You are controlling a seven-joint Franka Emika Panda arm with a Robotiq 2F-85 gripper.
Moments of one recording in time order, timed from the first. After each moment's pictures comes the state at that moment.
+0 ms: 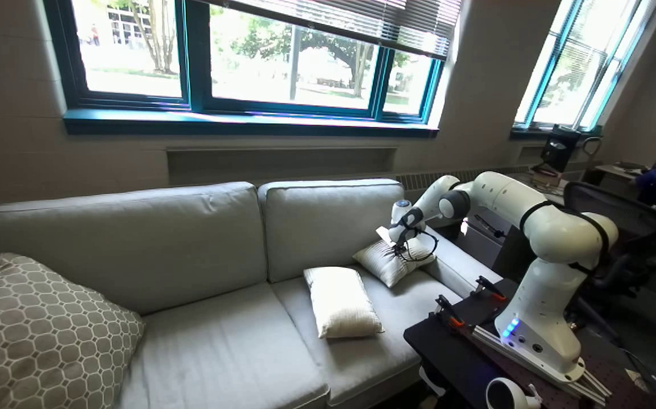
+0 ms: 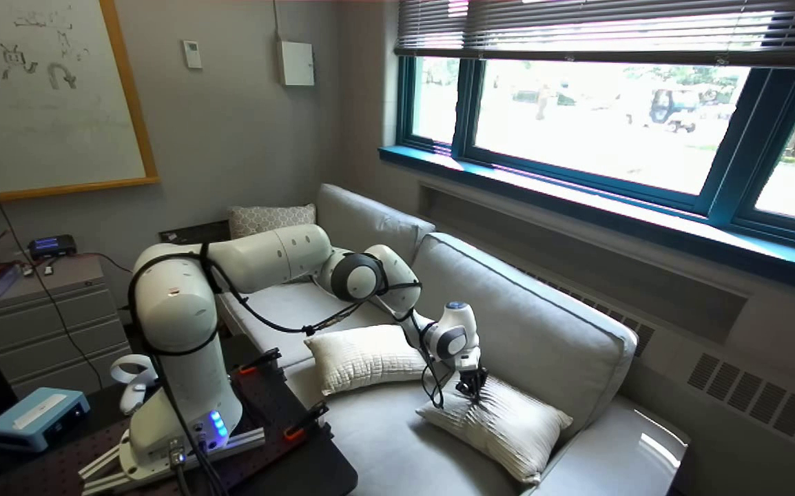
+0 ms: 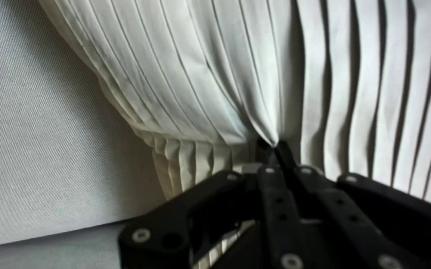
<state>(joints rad) -0.09 1.47 -0.28 -1.09 -0.08 2.71 1.65</state>
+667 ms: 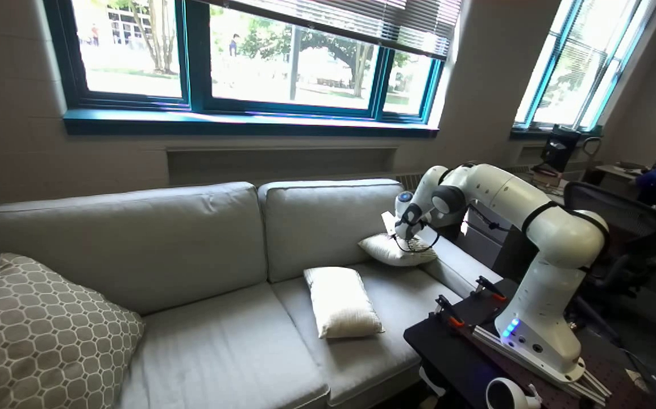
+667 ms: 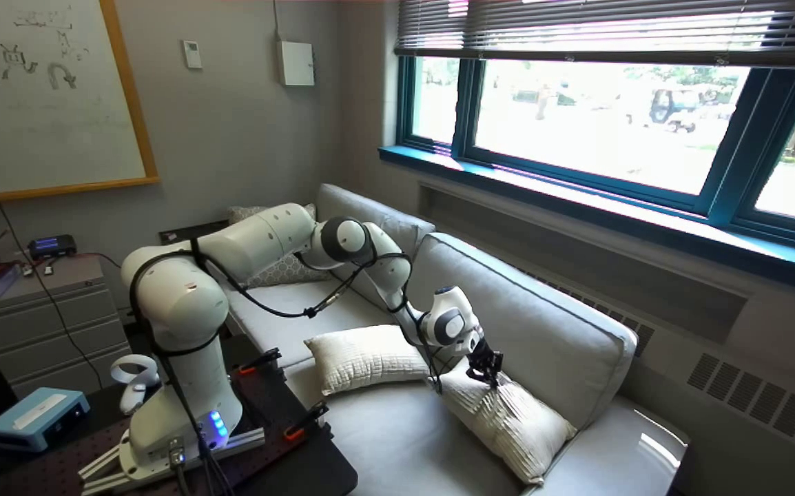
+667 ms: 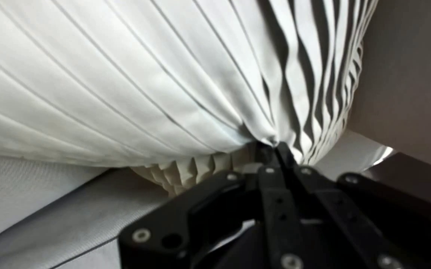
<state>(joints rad) 0.16 1.35 -0.59 -1.38 0.00 2.93 2.07</state>
